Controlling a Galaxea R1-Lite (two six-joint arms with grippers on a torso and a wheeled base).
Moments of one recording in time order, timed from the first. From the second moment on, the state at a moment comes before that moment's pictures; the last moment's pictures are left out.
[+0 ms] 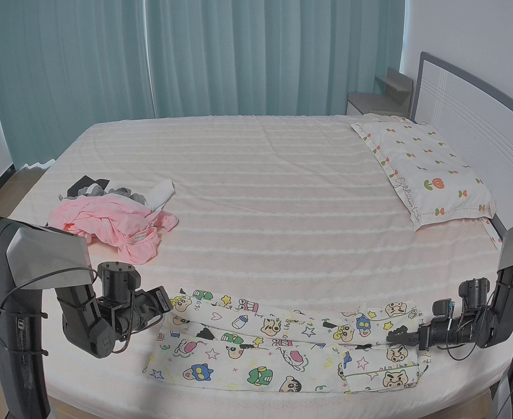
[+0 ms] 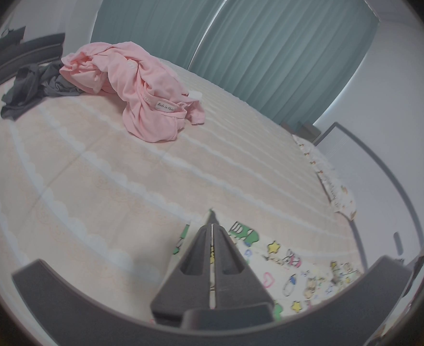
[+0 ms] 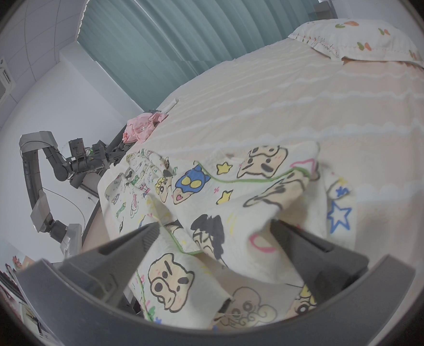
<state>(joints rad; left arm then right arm) -0.21 2.34 -0.53 -1.25 0.00 -0.58 -0.14 2.34 -0.27 -1.18 0.72 -0.11</state>
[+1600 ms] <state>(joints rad) -0.10 2.28 -0.84 -0.65 -0.50 -0.34 -0.26 2.11 -0.02 -1.28 0.97 0.19</state>
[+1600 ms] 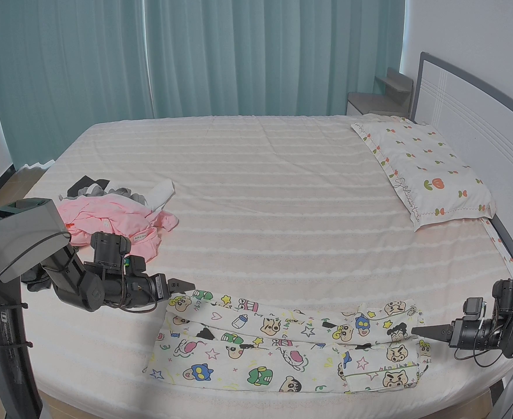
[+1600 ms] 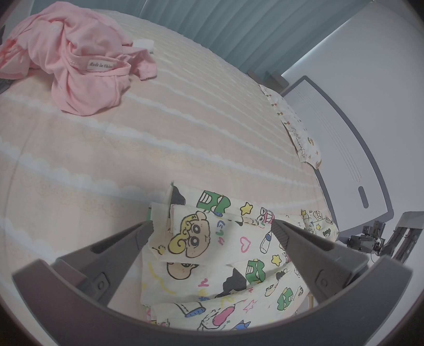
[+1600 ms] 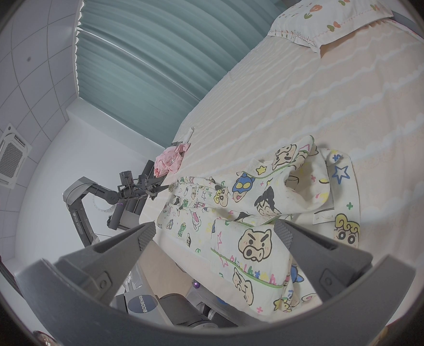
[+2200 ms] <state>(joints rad) -0.13 2.34 -0.87 -0.66 -0.53 -0.33 -0.26 2.12 -0.02 -1.28 0.97 0.18</state>
